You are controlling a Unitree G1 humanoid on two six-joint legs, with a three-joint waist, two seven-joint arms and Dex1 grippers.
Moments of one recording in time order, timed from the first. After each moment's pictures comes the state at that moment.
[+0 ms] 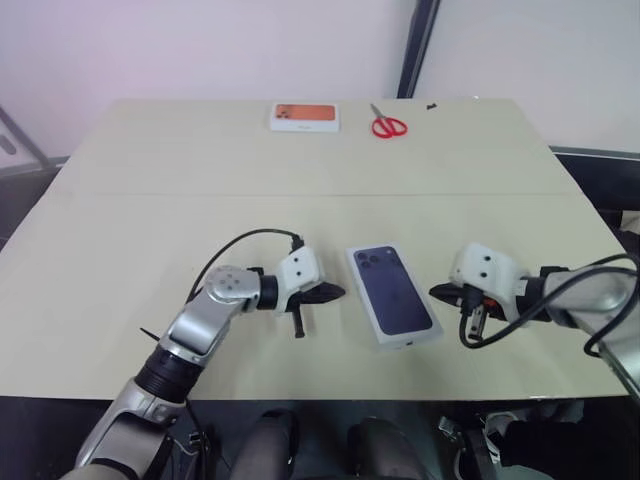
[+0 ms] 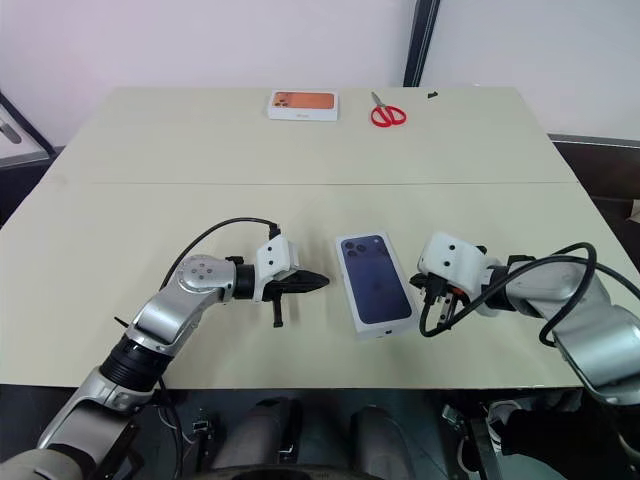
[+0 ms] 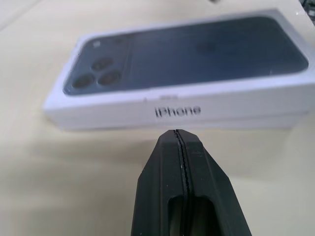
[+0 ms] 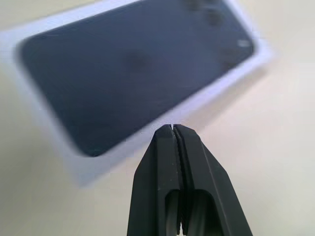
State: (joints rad) left arm -0.45 0.42 -0.35 -0.06 -0.15 0.34 -0.99; right arm -0.20 -1.07 0.02 -0.52 0.25 0.76 0.90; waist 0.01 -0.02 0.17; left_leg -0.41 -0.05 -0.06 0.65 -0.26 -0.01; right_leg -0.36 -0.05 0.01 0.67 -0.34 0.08
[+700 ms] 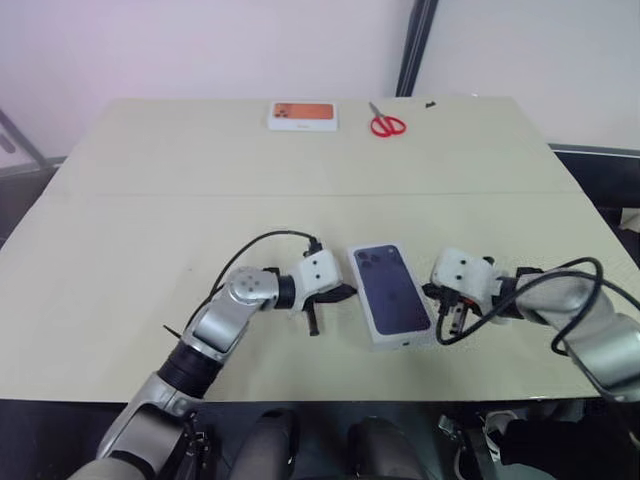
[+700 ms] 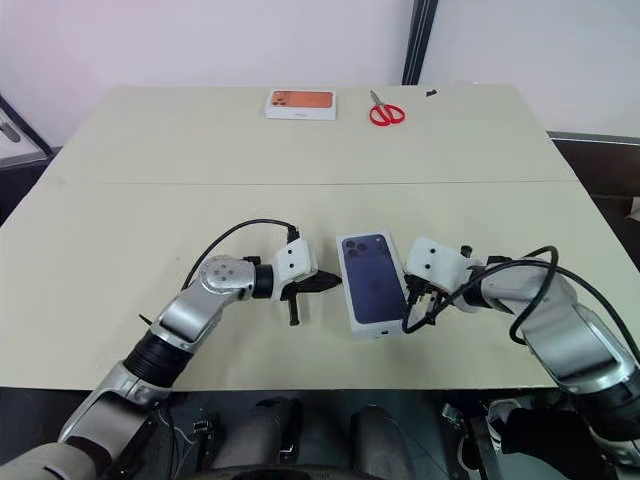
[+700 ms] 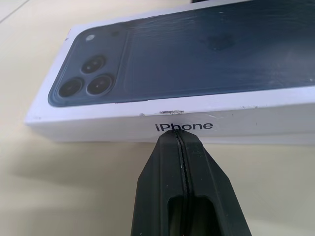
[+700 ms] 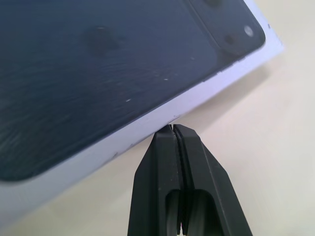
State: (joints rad) left arm -0.48 0.33 -0.38 0.02 -0.08 0.29 -0.94; right arm -0.21 -1.00 0.10 -0.52 0.16 0.72 0.90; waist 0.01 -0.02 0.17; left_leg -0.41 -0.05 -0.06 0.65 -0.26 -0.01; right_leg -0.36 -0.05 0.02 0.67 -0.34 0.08
